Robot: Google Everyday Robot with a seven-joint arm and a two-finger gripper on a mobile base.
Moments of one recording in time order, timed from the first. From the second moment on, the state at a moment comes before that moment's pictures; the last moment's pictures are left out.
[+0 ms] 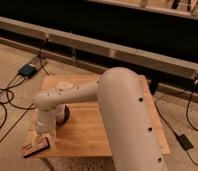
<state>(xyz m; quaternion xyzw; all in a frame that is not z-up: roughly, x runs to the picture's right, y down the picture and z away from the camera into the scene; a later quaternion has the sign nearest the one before) -0.287 0.276 0.741 -0.54 0.15 0.44 0.70</state>
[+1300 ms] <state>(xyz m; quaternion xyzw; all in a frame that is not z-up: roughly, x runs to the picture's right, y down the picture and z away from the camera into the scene) -0.347 0.294 0.729 -0.56 0.14 0.38 0.72</state>
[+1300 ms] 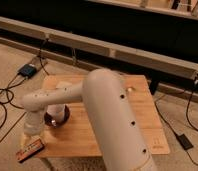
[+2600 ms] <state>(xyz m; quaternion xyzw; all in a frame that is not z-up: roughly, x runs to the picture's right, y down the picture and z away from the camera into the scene) -0.415 0.299 0.704 -0.59 0.11 0.28 0.75</state>
